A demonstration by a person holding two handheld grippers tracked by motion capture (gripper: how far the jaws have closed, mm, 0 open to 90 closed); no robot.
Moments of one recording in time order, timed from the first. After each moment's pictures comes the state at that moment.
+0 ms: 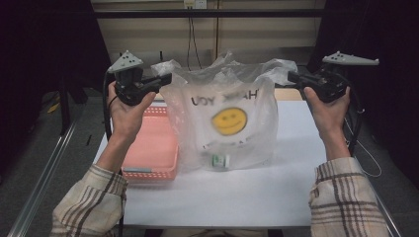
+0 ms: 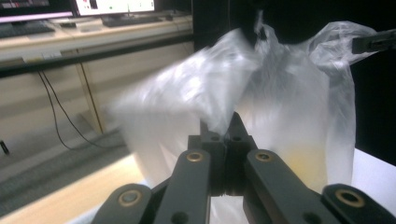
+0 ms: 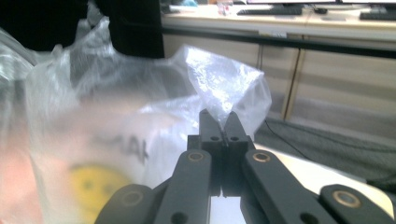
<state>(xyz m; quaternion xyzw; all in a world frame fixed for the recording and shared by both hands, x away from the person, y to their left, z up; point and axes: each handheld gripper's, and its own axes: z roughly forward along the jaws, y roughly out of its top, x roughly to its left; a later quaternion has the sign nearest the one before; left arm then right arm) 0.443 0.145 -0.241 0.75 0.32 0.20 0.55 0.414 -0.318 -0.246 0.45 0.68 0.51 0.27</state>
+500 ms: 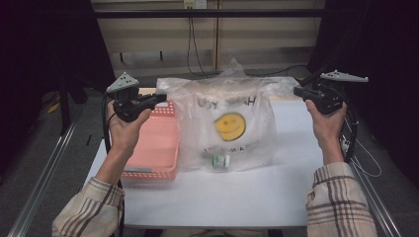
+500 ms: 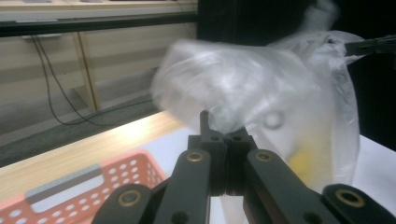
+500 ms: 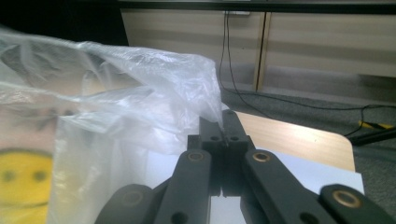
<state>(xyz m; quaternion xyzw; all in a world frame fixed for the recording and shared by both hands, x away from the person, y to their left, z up) 0.438 0.168 -0.287 0.74 0.35 0.18 0.55 0.427 -0.347 -0.304 0.51 0.67 0.47 0.28</state>
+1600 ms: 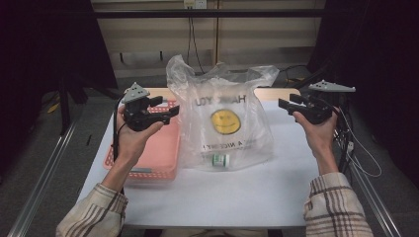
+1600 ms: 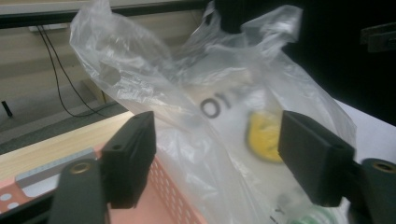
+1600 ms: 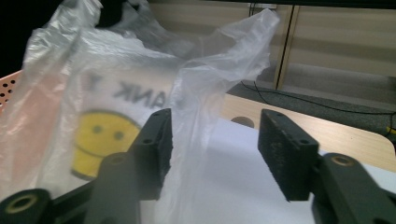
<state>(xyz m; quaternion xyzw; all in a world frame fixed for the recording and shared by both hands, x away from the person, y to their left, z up) 0.430 0.147 -0.309 0.75 0.35 0.19 0.52 0.414 -0.324 -0.321 0.48 0.69 0.47 0.25</state>
